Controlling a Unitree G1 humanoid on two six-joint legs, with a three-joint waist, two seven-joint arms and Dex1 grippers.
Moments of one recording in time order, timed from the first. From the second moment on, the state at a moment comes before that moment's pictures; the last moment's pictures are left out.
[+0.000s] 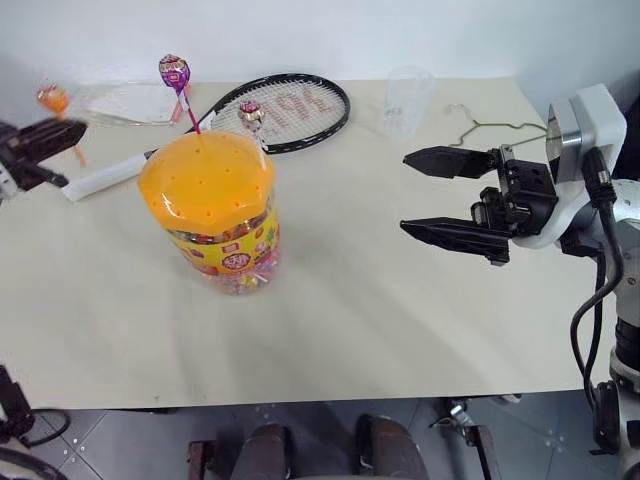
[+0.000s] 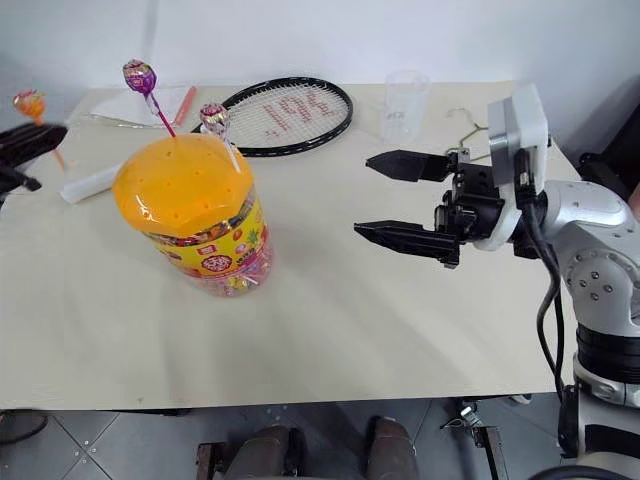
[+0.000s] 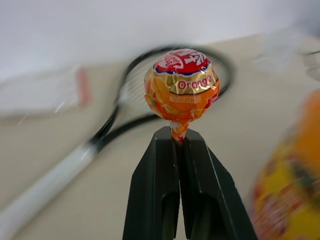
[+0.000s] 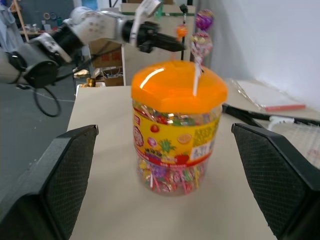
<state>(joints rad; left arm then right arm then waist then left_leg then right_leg) -0.65 1.08 0.47 0.33 -0.49 0.80 -0.70 -0.67 -0.80 -0.17 -0.29 0.94 0.69 1.06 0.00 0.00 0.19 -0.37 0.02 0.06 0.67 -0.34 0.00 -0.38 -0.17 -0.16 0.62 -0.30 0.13</state>
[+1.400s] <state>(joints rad) -0.35 0.98 0.53 0.08 -0.45 1.47 -0.41 -0.72 -0.78 -0.20 -0.11 0.80 0.61 1.13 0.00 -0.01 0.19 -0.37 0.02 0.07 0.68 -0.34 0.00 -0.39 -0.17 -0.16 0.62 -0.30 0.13</state>
